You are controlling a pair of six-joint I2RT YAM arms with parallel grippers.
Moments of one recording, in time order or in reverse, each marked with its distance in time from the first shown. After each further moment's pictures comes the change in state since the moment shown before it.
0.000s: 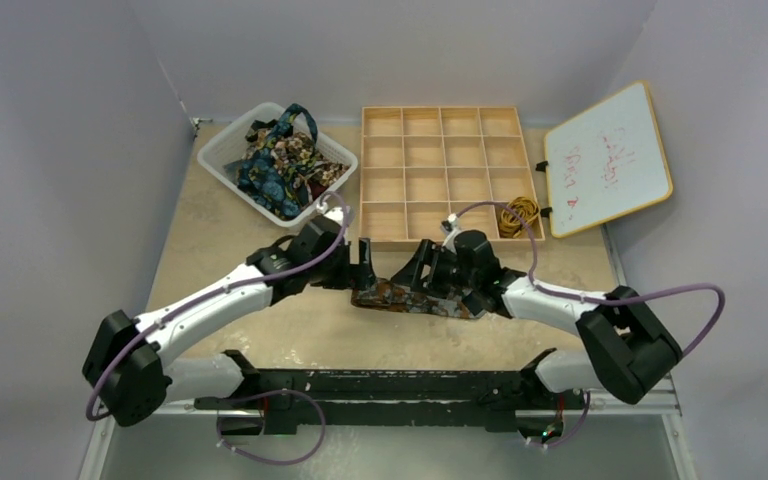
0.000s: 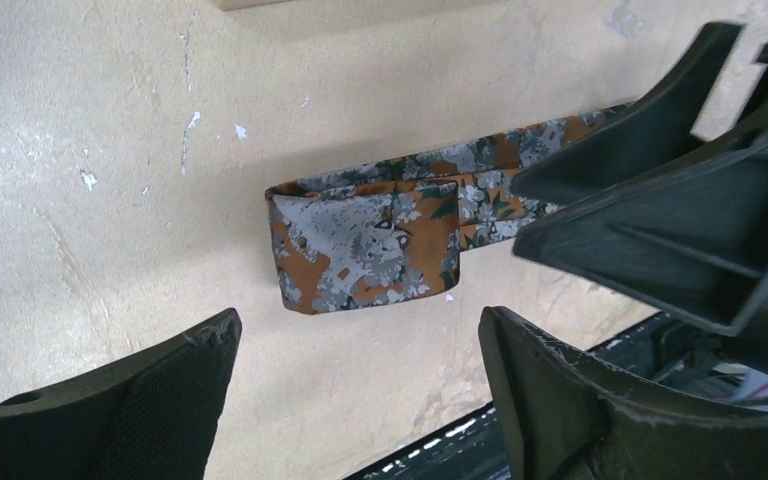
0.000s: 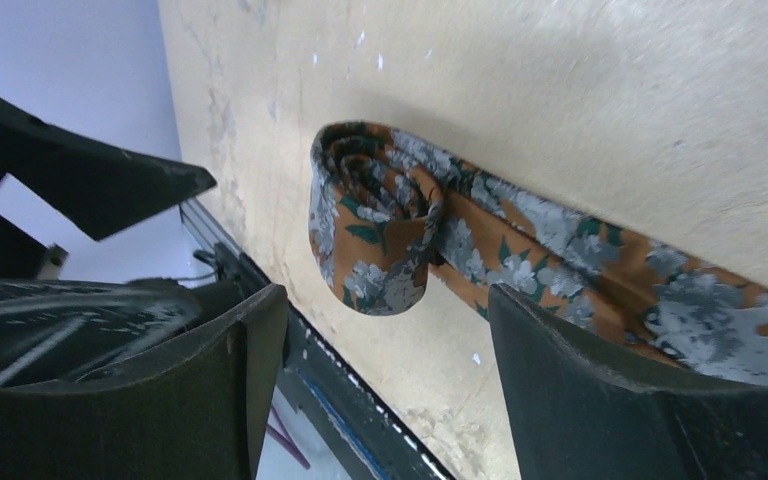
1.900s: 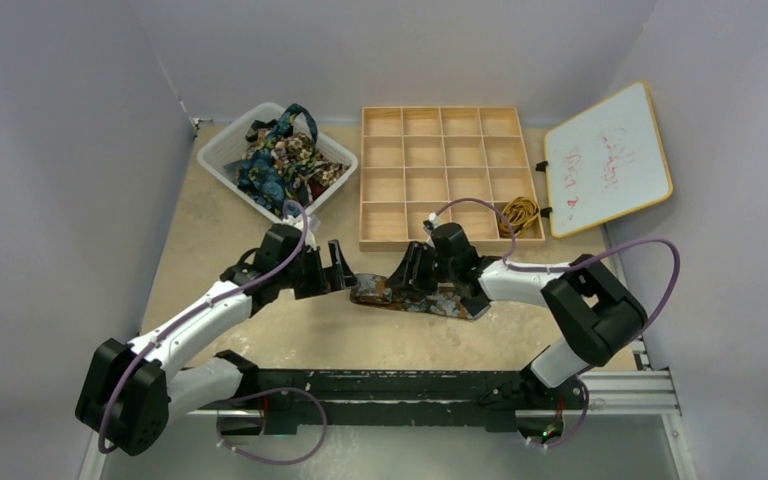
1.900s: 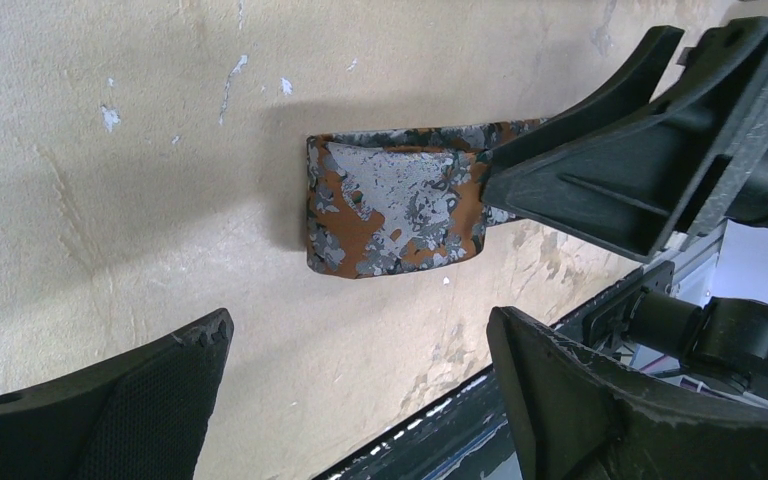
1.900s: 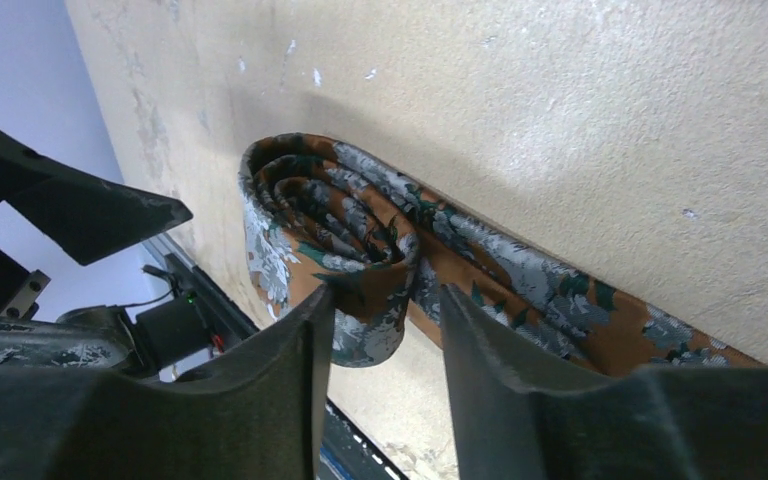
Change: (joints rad) left arm 0.279 -0.140 -0.253 0.159 0.320 -0.061; right arm 0.047 0.217 0.146 -0.067 0.026 -0.030
